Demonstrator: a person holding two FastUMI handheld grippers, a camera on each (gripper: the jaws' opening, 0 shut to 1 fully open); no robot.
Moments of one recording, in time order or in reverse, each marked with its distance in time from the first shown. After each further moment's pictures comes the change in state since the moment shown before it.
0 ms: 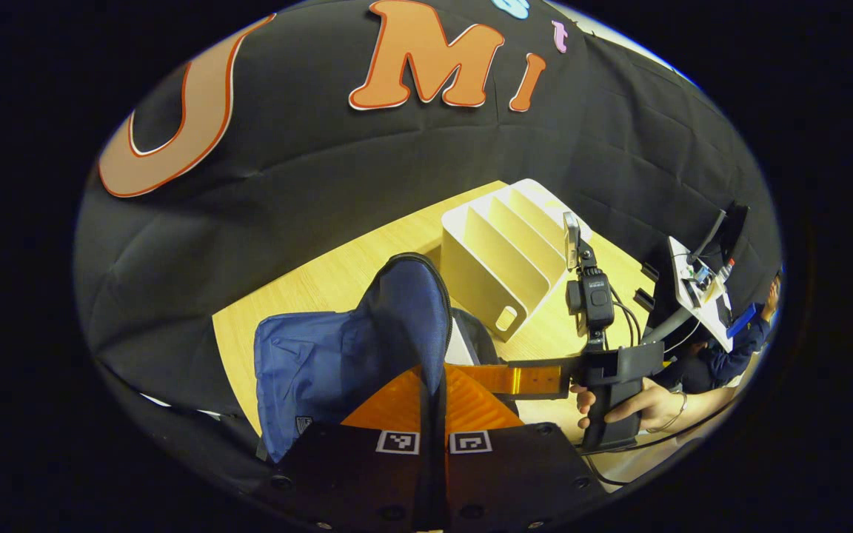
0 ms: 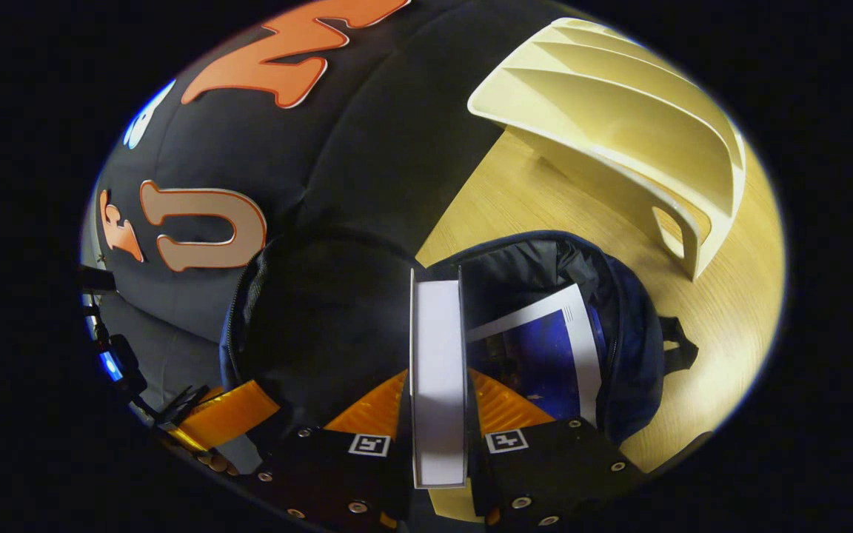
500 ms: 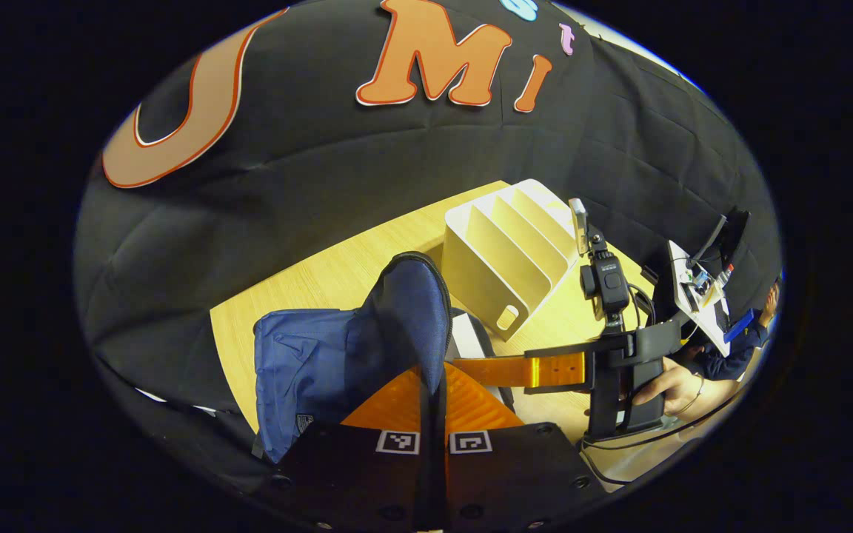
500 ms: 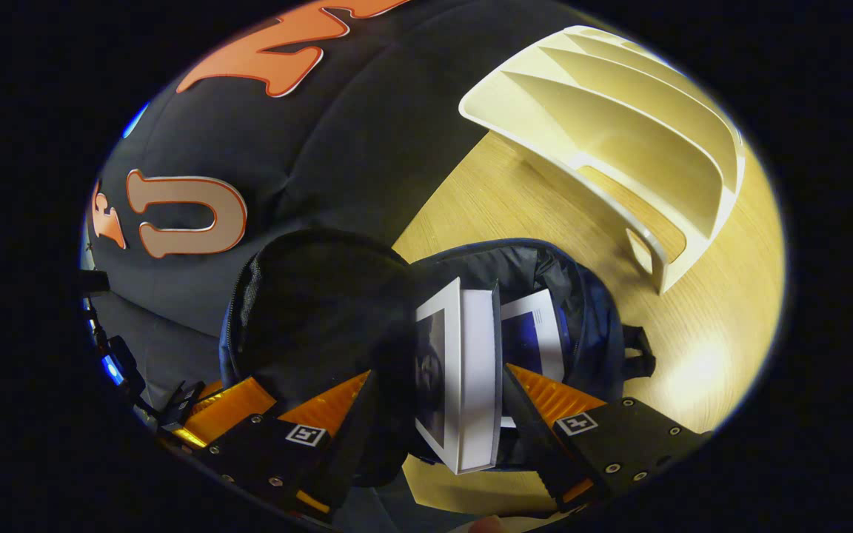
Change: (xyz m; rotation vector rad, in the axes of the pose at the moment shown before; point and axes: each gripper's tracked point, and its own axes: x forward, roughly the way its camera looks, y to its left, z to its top) left arm 0.003 0.003 -0.006 -0.020 0.002 -0.011; right arm -0.020 -0.016 0.013 -0.058 0.034 -0.098
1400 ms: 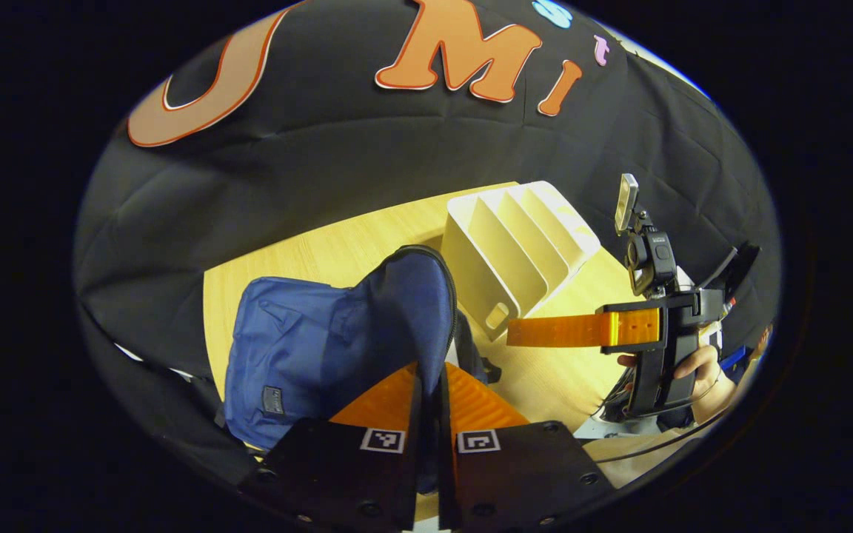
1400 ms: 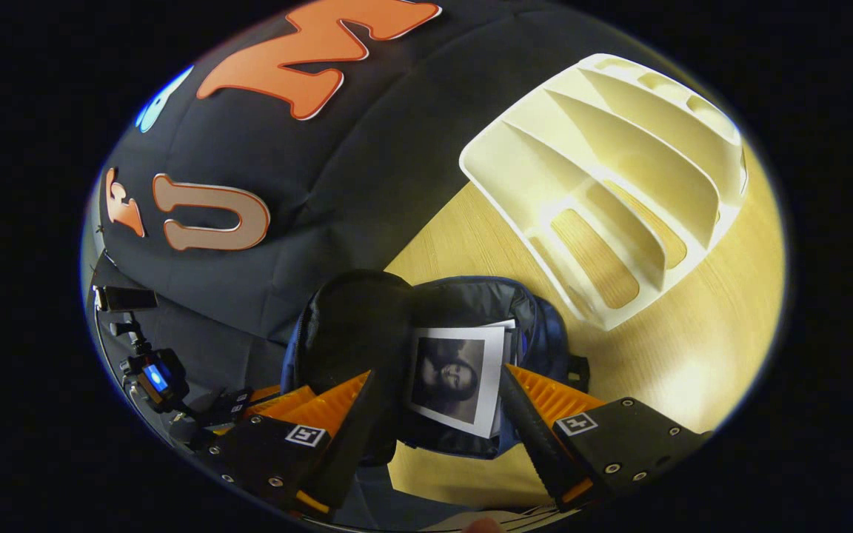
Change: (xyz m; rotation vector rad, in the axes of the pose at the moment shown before) left arm 0.013 -0.045 -0.019 -0.171 0.022 0.002; right arm -0.069 -0.022 0.039 -0.099 0.016 0.031
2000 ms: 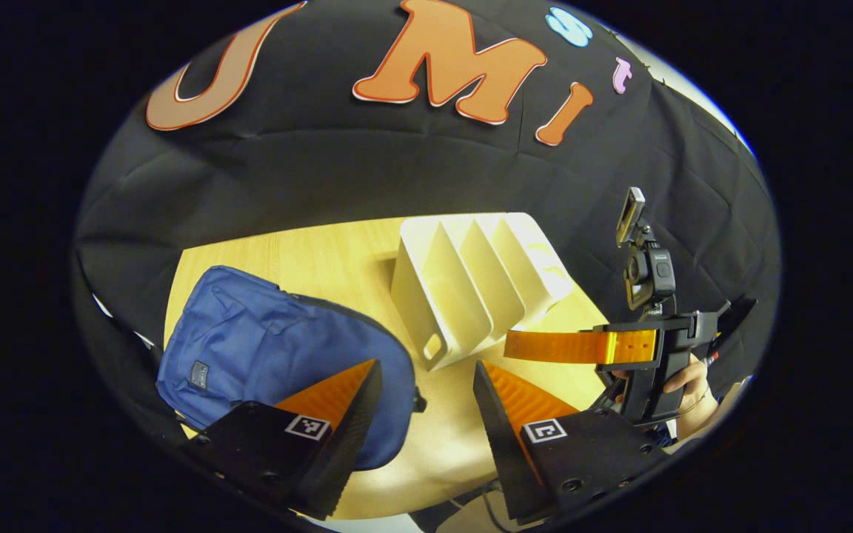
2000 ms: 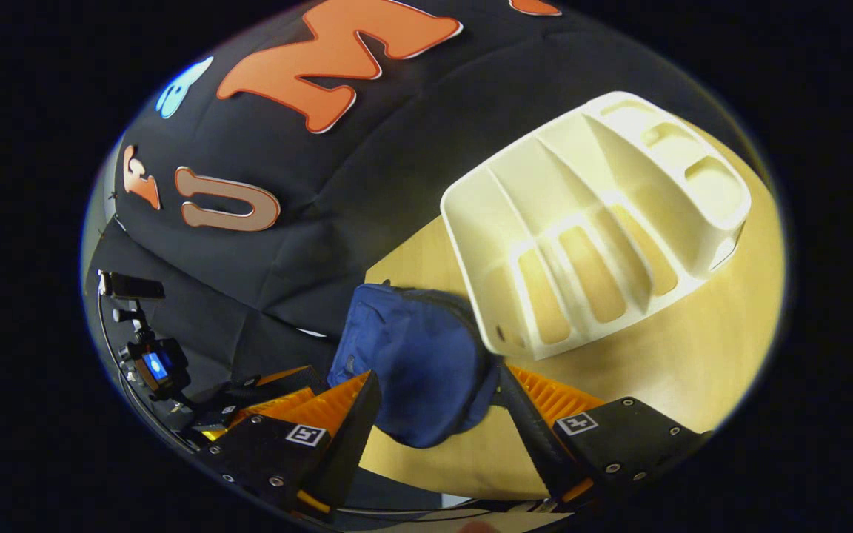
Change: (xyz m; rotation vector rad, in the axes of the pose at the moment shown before) left arm 0.018 -0.104 0.040 -0.146 -0.144 0.011; right arm -0.094 -0.058 0.059 -0.212 0.006 -0.043
